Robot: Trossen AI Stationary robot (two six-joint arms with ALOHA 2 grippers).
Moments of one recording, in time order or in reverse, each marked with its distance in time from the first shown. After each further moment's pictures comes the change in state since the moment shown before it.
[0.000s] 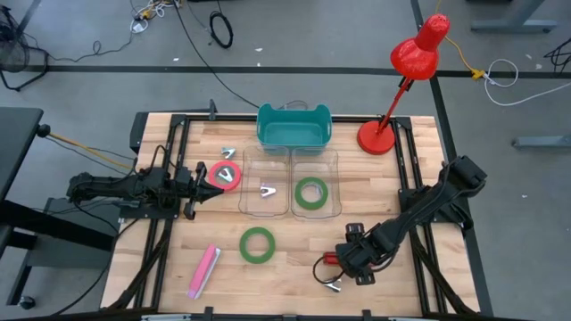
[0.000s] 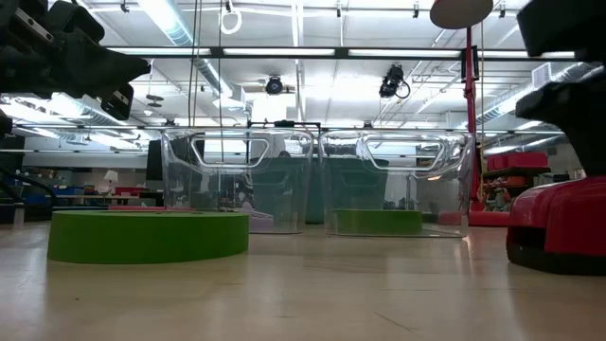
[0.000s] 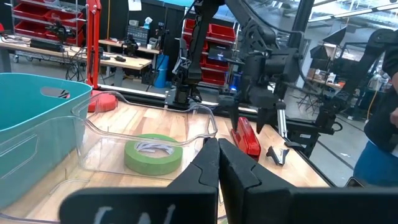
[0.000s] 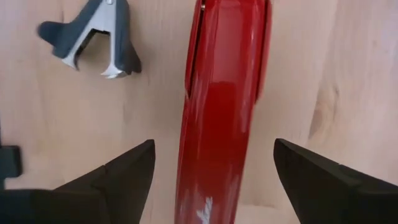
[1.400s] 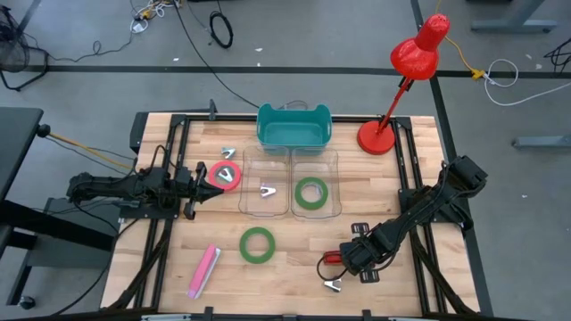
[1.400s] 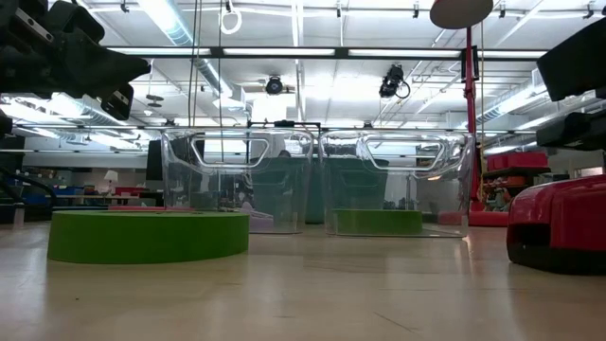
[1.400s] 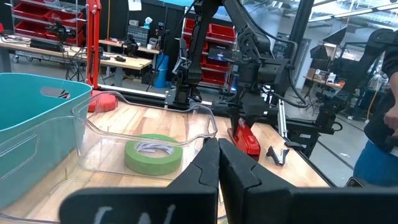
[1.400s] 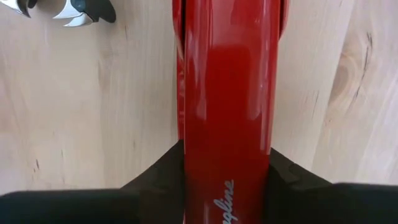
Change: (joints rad) left arm 0.000 0.000 0.000 0.000 0.000 0.000; right arm -0.002 -0.002 -0.084 0.024 -0.051 0.029
